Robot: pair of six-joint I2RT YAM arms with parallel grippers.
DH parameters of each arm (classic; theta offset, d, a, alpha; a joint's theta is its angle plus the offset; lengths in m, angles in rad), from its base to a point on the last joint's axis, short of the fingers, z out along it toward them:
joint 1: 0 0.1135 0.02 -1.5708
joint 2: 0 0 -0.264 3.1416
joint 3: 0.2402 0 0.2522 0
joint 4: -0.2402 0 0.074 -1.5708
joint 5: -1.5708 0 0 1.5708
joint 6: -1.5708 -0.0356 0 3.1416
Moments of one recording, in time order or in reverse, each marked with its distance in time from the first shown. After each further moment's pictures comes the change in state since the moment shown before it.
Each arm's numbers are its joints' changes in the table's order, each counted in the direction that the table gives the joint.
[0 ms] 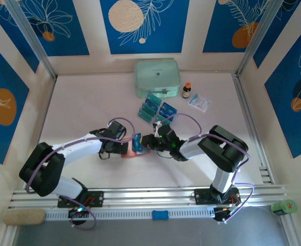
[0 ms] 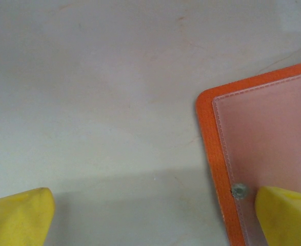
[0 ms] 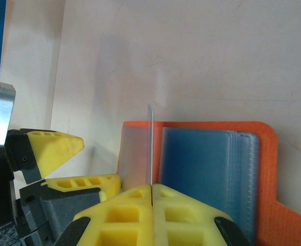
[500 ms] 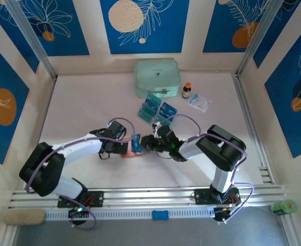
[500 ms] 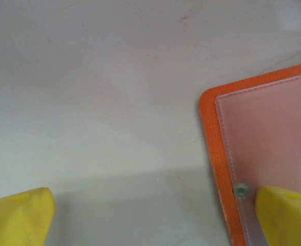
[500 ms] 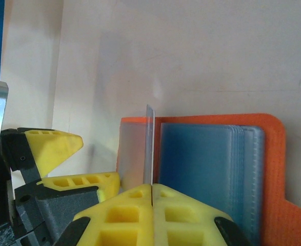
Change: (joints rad) left arm 0.000 0.001 0.000 -0.003 0.006 0.000; right arm 0.009 0.021 0.000 0.025 0.004 -0.024
